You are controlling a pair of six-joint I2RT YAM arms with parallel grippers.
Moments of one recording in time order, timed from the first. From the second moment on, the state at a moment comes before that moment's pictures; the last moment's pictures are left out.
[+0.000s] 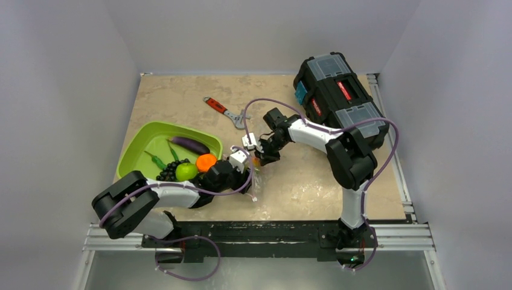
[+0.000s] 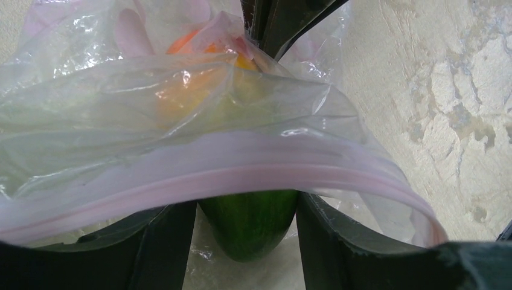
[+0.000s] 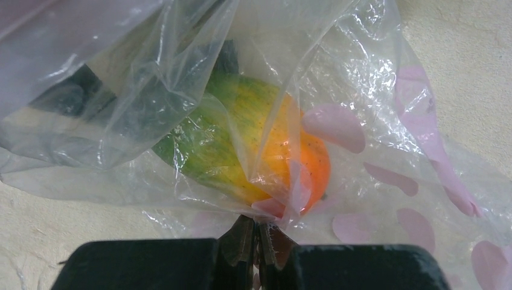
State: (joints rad) left arm -0.85 1.39 0.35 0.51 -0.06 -0.26; right arm 0.63 1.96 1.35 -0.69 -0.65 -1.08
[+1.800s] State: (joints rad) left arm -0.85 0.72 0.66 -0.70 0.03 -0.47; right arm 0.56 1.89 1.27 -0.64 -0.56 -1.10
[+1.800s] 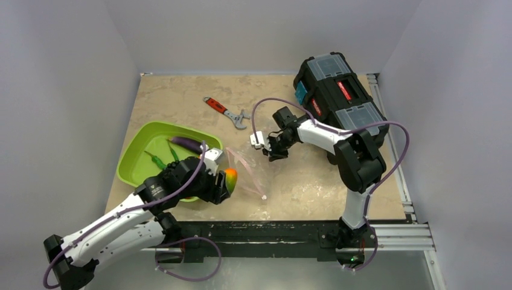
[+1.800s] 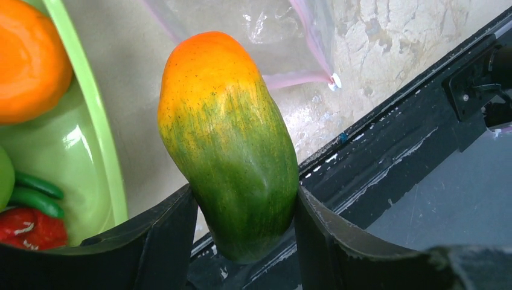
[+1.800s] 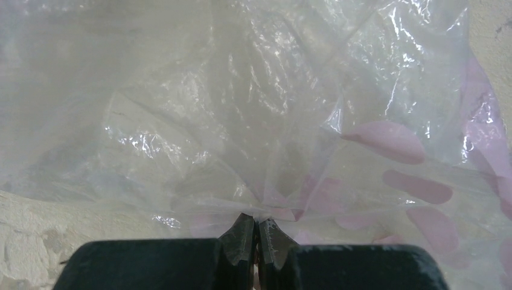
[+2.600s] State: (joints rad) left arm -0.85 0.50 0.83 -1.00 -0.20 -0.52; right arm 0.50 1.89 1.27 -0.64 -0.56 -1.10
